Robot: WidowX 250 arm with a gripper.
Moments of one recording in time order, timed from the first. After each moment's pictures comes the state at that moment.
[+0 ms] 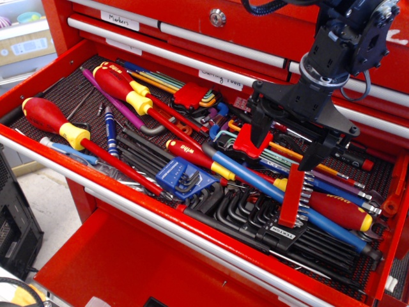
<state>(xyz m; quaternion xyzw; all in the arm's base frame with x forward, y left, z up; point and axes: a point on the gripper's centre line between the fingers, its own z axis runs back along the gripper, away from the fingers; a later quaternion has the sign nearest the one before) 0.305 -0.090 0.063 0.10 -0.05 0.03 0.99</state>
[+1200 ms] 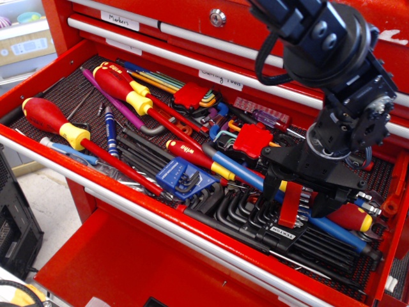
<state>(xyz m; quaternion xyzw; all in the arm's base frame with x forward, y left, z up) 0.299 -0.114 0.012 0.06 -0.08 0.09 0.99</state>
